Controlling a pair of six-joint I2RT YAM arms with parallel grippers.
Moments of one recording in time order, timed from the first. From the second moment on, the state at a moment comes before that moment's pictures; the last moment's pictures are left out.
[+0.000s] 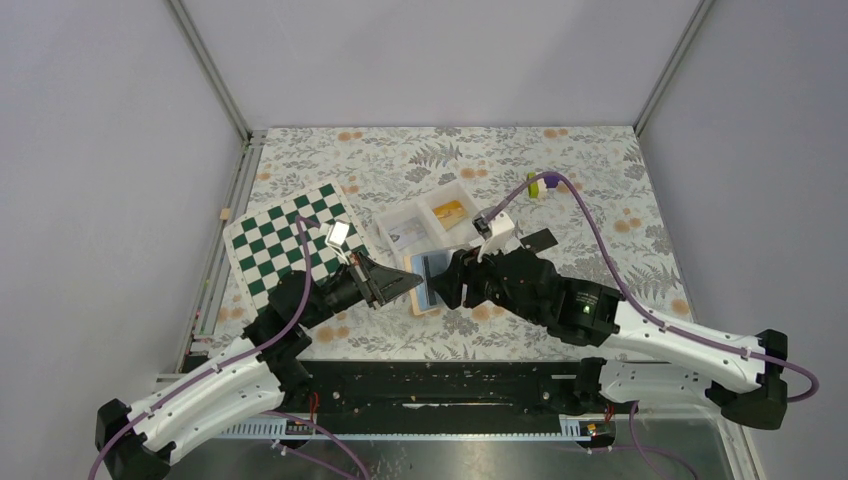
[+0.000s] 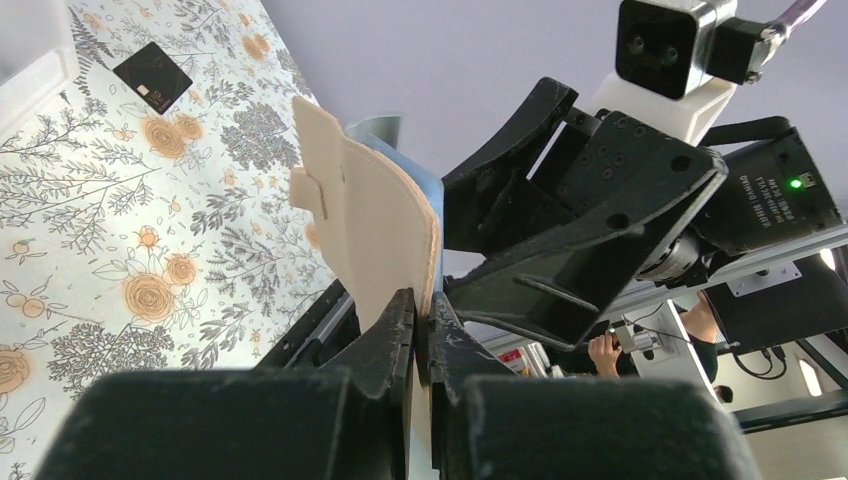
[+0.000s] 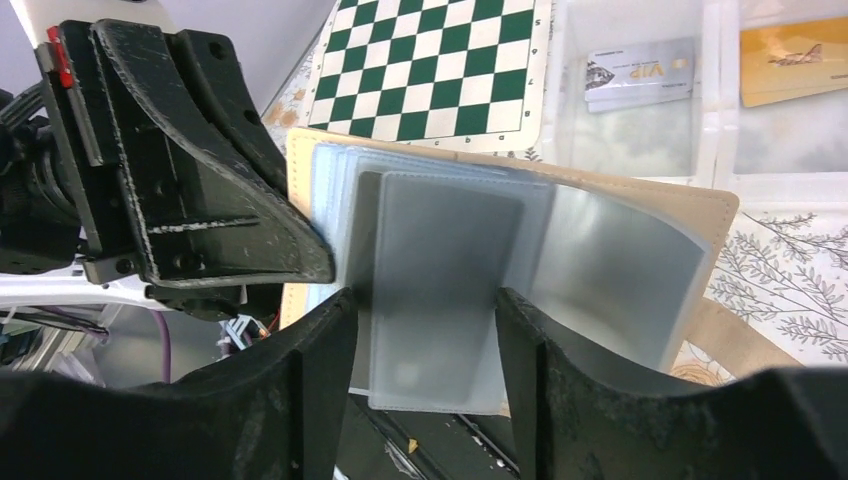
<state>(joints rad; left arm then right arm) -0.82 0.60 0.43 0.26 0.24 -1.06 1.19 0.99 0.97 -0.34 0.29 0.60</state>
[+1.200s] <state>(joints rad) -0.82 0.57 0.43 0.31 0.26 -1.07 1.19 0.74 0.94 -0.40 0.14 0.51</state>
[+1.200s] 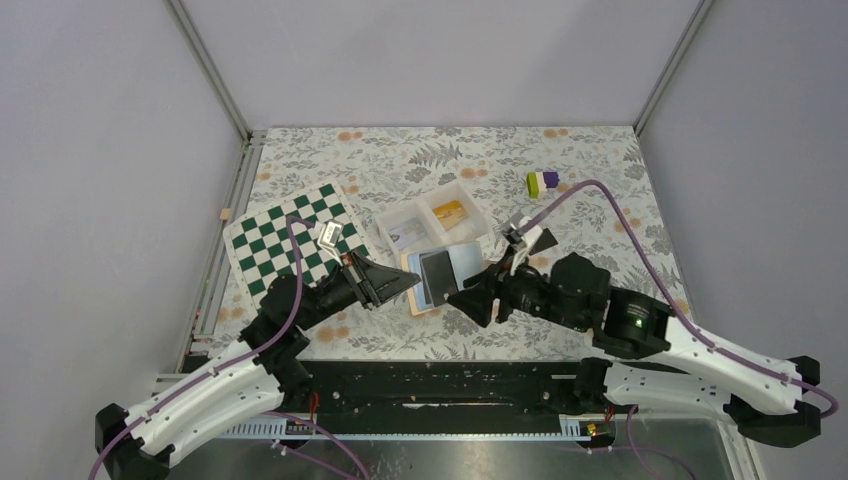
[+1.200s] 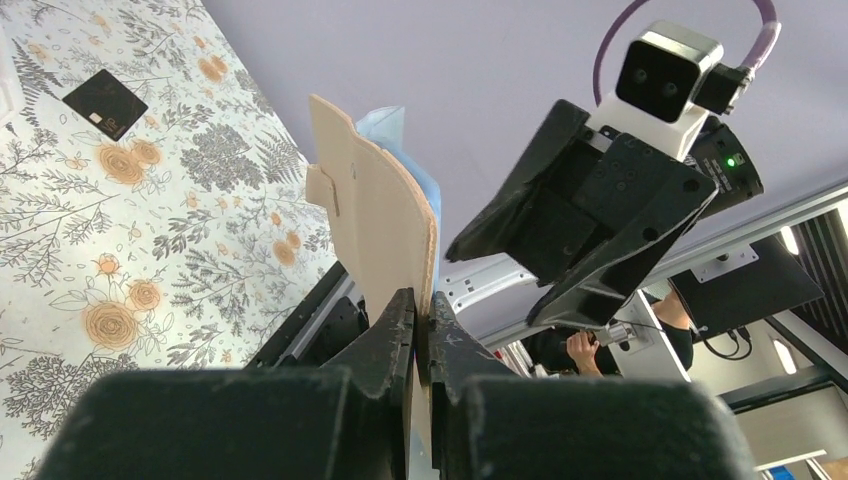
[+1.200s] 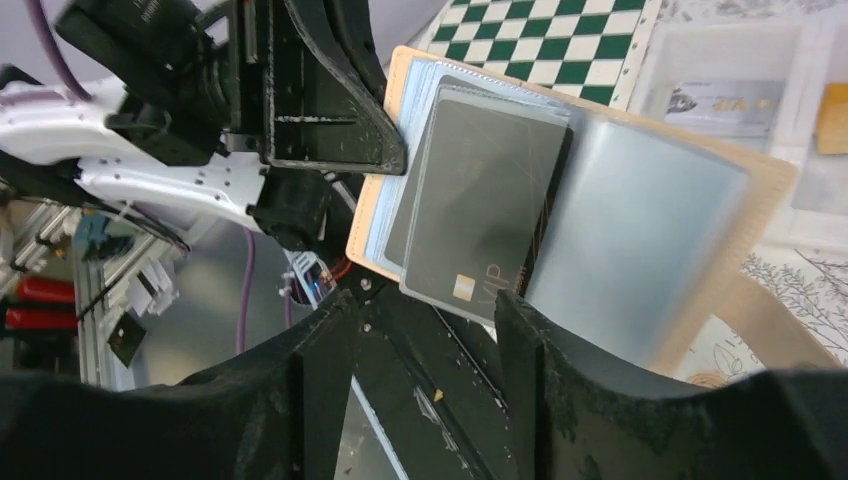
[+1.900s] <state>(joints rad) -0.82 0.55 0.40 0.40 0.28 -1.08 0.87 0.84 0.94 -0.32 -0.39 0.59</state>
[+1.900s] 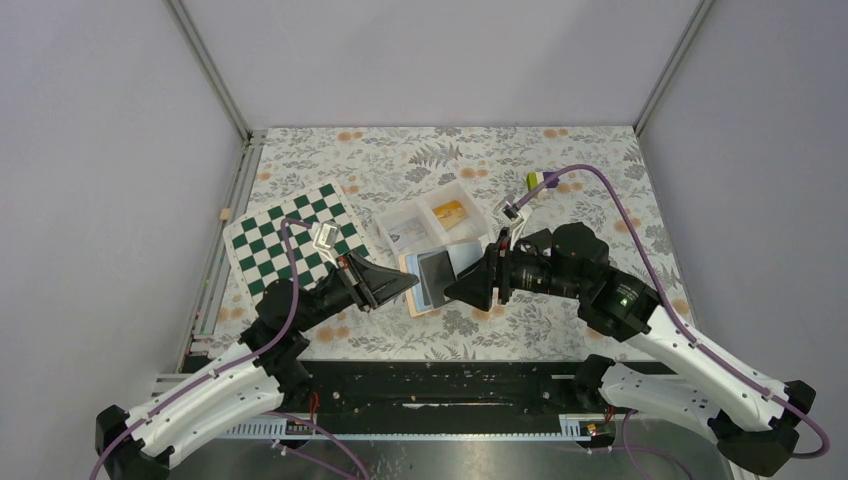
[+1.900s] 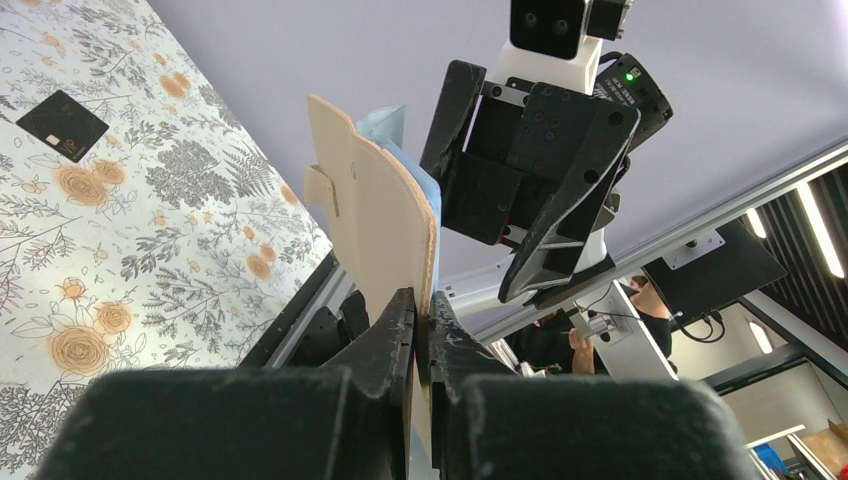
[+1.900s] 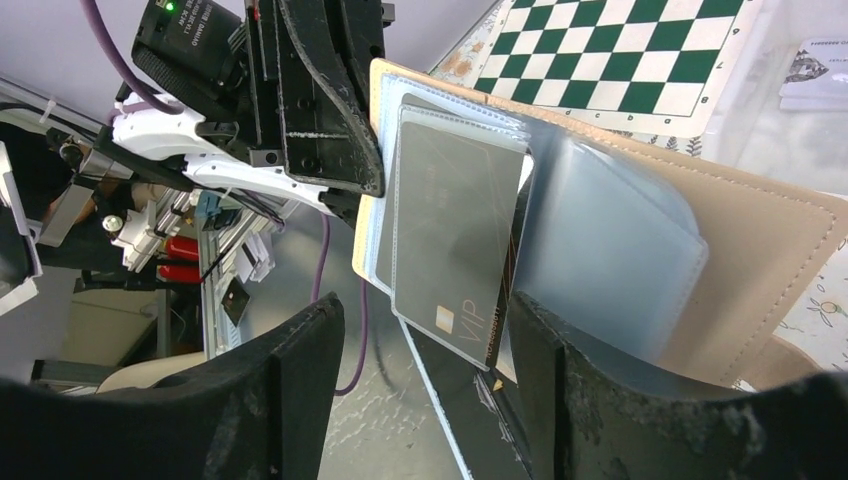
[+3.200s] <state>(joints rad) -0.82 0.56 0.40 0.47 0.28 -1.09 0.76 0.84 0.66 0.18 -0.54 0.94</state>
